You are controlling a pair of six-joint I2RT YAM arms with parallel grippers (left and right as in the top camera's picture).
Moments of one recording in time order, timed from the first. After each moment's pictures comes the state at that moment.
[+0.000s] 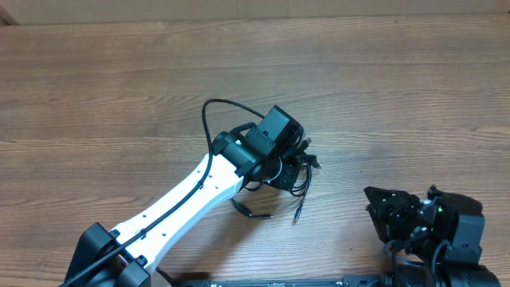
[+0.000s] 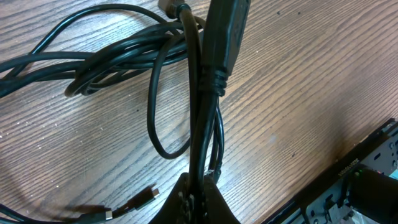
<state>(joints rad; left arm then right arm) -0.74 1.59 1.25 -0.84 0.25 -0.39 -0.09 0.44 0.66 -1.03 -0.50 1.20</state>
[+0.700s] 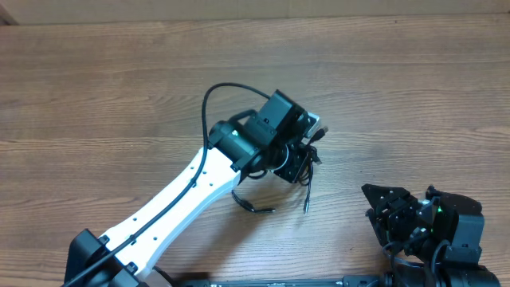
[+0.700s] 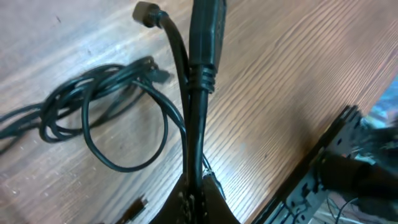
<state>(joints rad) -0.73 1.59 1.41 -0.89 0.32 -0.23 -0.09 0.44 0.66 -1.04 -0.51 1.16</state>
